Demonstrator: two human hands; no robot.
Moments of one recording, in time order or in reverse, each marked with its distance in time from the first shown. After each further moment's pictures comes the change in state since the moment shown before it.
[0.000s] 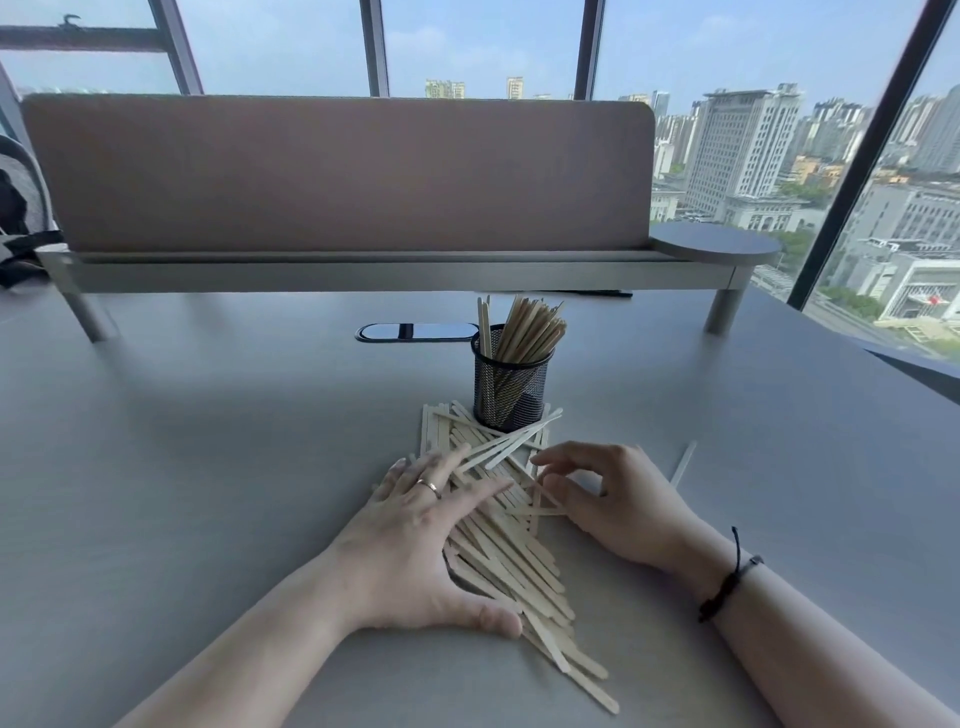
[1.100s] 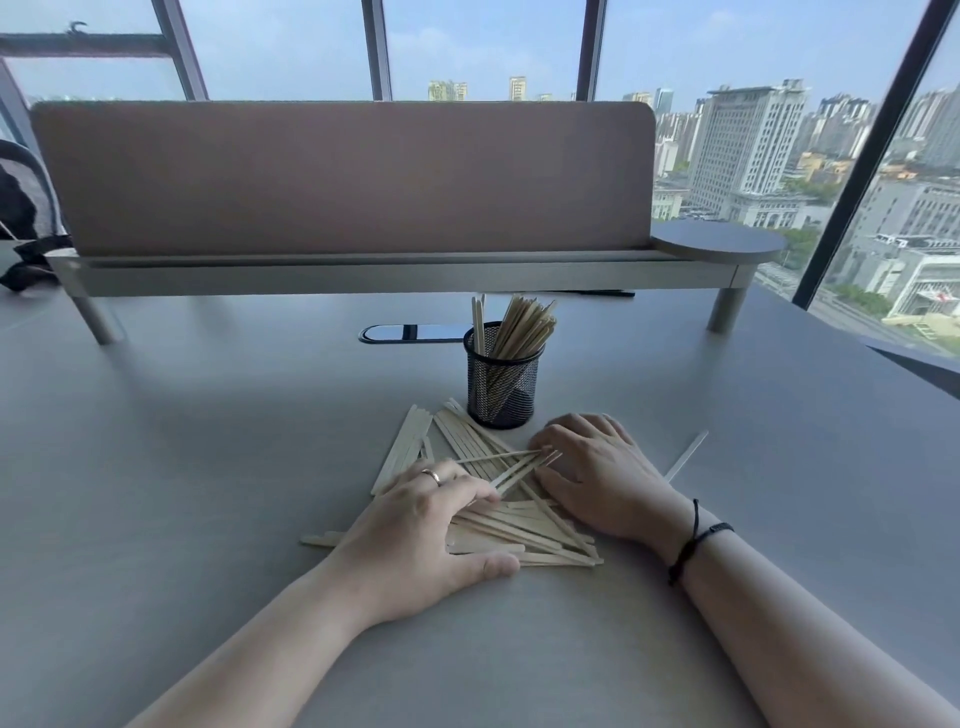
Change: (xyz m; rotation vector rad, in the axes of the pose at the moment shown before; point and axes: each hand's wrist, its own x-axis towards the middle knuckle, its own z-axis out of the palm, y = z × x) left_hand 0.007 -0.005 0.014 -0.159 0.291 0.092; right_hand 0.031 0.022 0.015 -0.353 -0.083 -0.076
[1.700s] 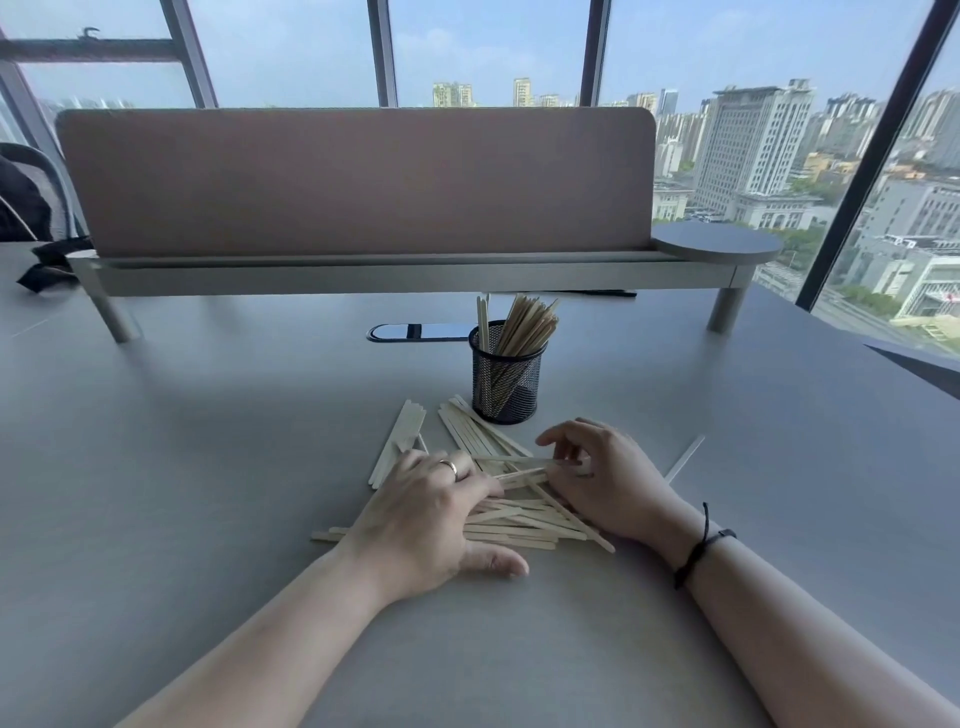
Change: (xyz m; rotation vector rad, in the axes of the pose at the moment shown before) left_hand 0.005 -0.002 0.005 0.275 0.126 0.168; right_hand -0.015 -0.012 -0.003 0.311 0.151 0.051
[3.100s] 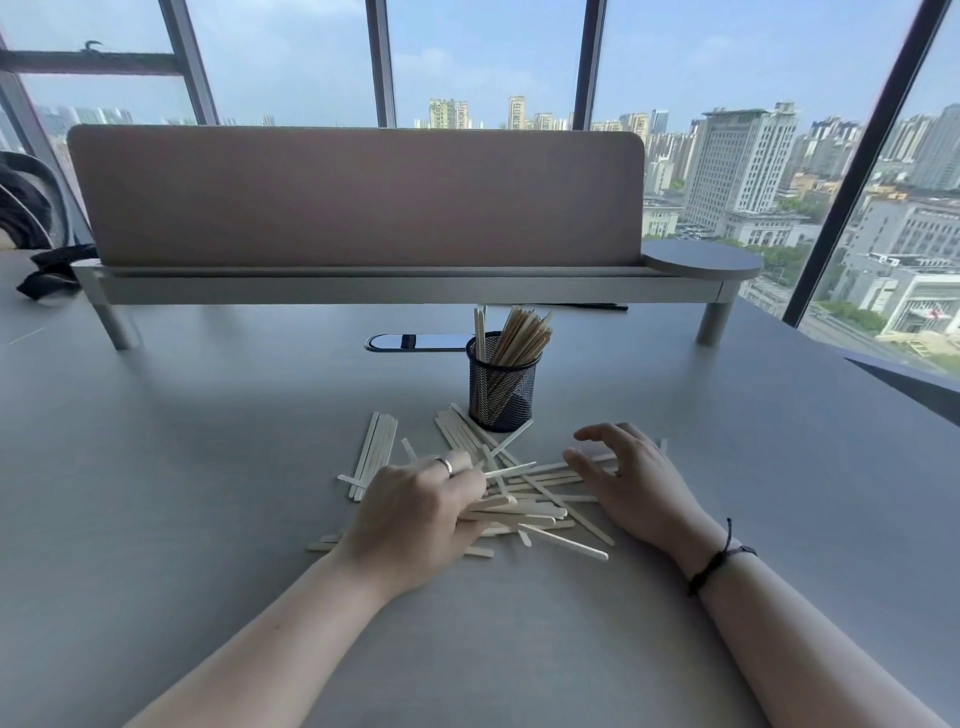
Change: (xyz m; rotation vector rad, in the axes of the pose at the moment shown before) left_hand 0.002 0.006 -0.014 0.083 0.348 0.128; right_hand -0.011 0.024 -0.012 -0.048 0.104 0.200
